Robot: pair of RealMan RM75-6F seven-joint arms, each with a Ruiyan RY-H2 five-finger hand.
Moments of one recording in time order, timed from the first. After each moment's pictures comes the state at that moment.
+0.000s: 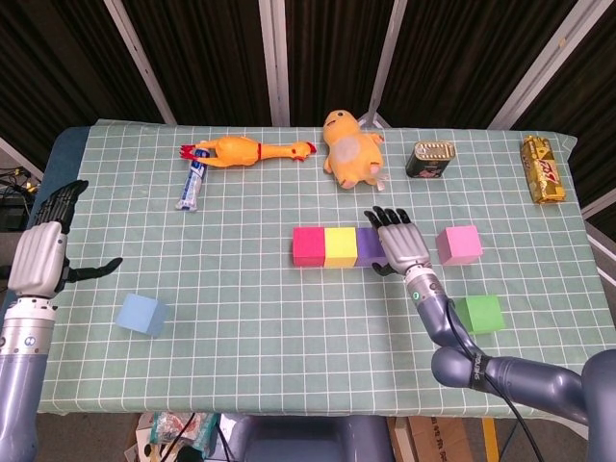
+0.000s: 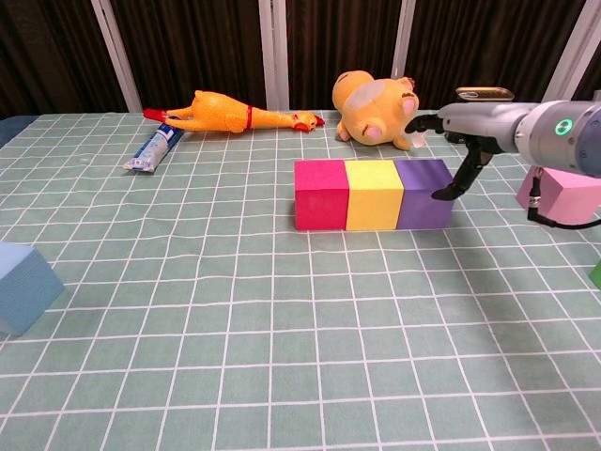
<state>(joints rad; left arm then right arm) -0.40 -1.03 -0.30 -2.05 1.02 1.37 0.15 0.92 -1.45 0.18 -1.50 -0.64 0.92 -0.48</state>
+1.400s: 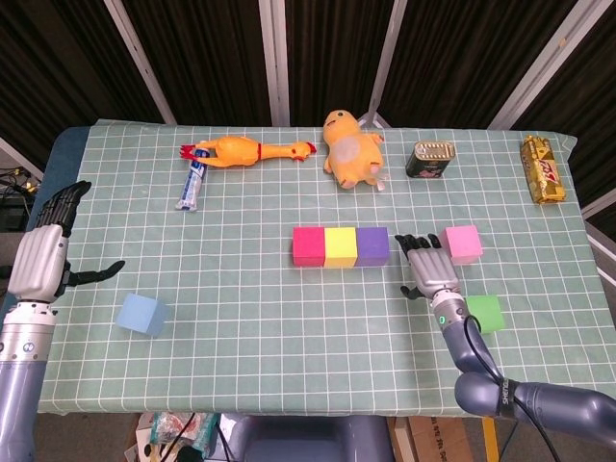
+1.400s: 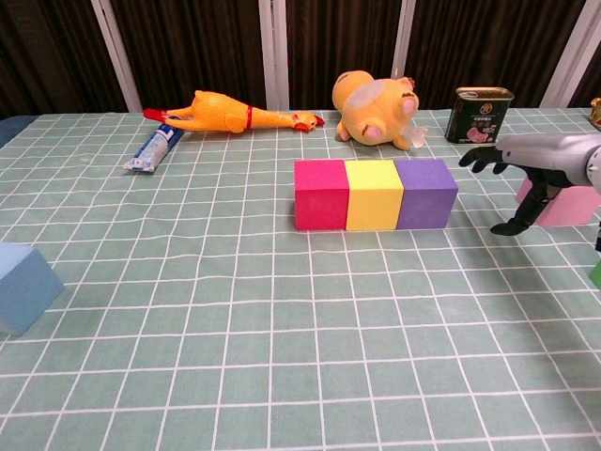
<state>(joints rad) -0.39 -1.02 -0.30 -2.08 1.06 1.38 0.14 0.83 -1.37 0.11 -1.66 -0.58 1.01 -0.56</state>
